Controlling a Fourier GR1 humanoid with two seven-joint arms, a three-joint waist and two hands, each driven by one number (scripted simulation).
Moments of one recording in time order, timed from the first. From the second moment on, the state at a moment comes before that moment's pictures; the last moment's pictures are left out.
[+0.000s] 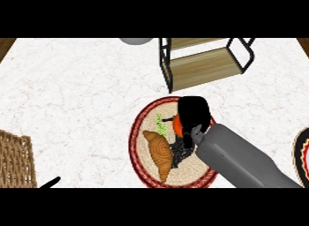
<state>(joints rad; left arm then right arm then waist) 0.52 0.01 0.24 -1.87 -0.14 -0.68 0.45 -0.70 -0.25 0.82 -1.16 0.58 0.16 0.90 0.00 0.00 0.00</state>
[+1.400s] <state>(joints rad) 0.20 0.00 0.29 -1.81 -0.17 -0.63 0.39 -0.71 -0.81 0.20 -1.48 0.27 0.01 0.50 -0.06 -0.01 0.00</state>
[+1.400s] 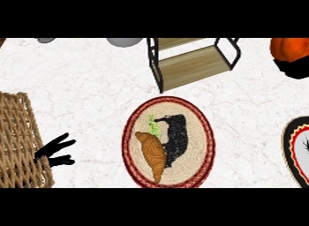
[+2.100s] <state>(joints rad) 0.02 0.02 0.23 -1.63 -0.30 -0.53 0.33 -1.01 -0.79 0.13 -1.13 0.35 0.04 0.48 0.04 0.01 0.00</state>
